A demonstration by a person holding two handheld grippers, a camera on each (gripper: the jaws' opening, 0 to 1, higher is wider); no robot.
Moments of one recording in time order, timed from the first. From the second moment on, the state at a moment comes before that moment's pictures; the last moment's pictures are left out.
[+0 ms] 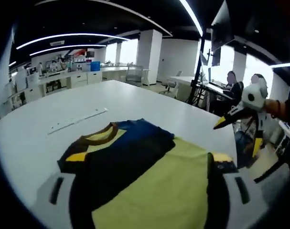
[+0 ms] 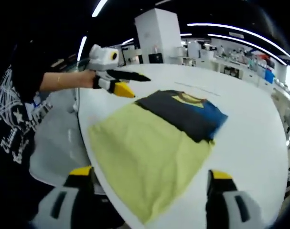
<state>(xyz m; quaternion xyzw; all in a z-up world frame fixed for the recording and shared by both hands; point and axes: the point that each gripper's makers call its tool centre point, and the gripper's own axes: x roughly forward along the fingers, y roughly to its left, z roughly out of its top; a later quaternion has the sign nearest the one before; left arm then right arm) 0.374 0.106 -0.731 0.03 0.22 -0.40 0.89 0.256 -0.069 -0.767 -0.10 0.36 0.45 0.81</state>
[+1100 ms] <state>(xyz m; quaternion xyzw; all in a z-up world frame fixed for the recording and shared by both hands) 0.245 0.150 -0.788 0.06 0.29 -0.42 0.86 0.220 -0.057 -0.809 -0.15 0.38 0.49 0.77</state>
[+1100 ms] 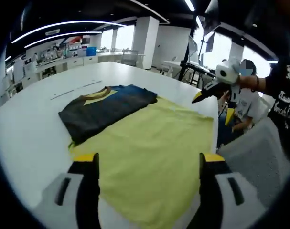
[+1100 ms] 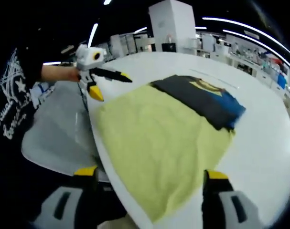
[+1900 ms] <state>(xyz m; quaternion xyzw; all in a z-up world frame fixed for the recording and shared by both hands) 0.193 0.165 -0.832 0.09 0.34 -0.43 0.83 0.208 -0.078 -0.842 -0.25 0.38 0.48 0.75</state>
